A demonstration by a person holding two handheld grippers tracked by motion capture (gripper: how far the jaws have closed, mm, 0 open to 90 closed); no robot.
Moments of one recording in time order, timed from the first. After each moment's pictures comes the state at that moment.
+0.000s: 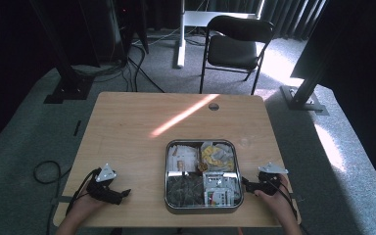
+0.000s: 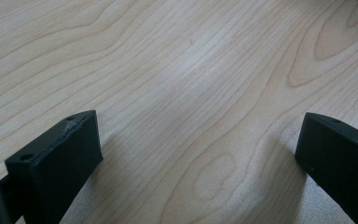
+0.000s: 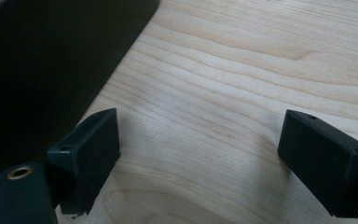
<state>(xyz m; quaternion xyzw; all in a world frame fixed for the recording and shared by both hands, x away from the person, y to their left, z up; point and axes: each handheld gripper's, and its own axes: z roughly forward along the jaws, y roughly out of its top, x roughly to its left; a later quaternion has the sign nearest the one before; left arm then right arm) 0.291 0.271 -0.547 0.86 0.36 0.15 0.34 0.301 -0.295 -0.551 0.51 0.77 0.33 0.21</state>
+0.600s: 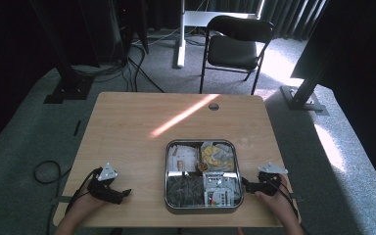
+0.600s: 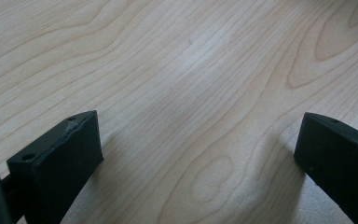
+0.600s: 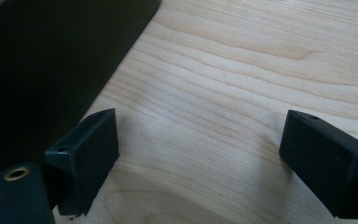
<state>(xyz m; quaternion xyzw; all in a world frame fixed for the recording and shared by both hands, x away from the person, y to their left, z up) 0.292 0.267 -0.545 0.86 0.36 0.14 0.32 0.301 -0.295 -0.551 0.51 0.77 0.33 0.21</state>
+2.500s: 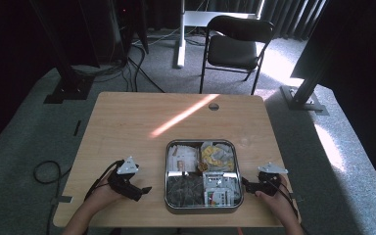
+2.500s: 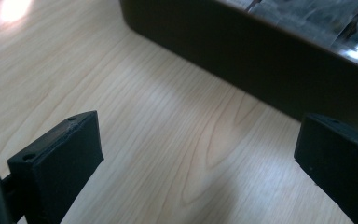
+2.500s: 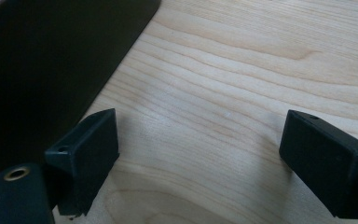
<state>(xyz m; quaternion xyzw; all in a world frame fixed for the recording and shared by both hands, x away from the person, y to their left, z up) 0.304 0.198 -0.503 0.88 0.27 0.10 0.37 0.301 -0.295 -0.551 0.51 0.77 0.33 0.21</state>
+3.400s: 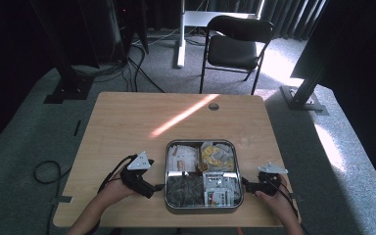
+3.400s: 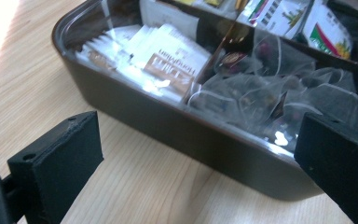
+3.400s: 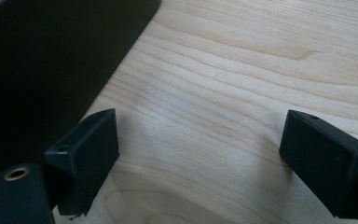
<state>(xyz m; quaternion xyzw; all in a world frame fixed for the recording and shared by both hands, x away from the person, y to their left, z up) 0.308 0.160 -0.479 0.88 0.22 0.09 0.42 0.301 -0.295 -0.551 0.51 0.77 0.33 0.21</state>
